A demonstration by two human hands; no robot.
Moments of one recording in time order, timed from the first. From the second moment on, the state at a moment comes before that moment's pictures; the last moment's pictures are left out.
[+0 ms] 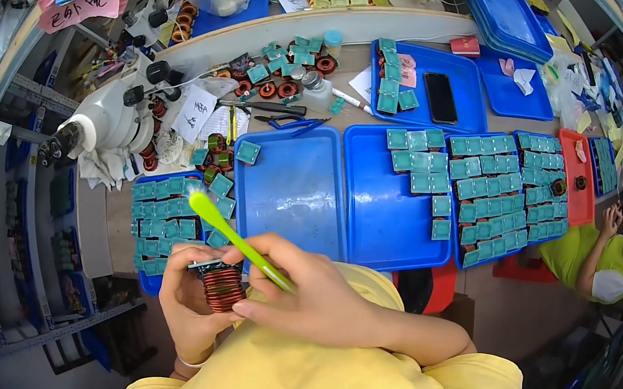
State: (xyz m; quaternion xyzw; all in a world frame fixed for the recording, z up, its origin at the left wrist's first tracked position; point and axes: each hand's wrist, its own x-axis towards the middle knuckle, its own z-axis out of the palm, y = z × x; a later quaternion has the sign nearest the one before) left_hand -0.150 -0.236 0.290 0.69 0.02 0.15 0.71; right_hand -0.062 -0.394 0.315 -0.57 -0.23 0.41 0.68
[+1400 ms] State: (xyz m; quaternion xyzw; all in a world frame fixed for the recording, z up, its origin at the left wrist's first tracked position) left_hand 0.011 0.031 0.001 0.94 0.29 0.12 0.13; right_hand -0.047 -0.574 0.097 -0.95 0.21 -0.02 0.21
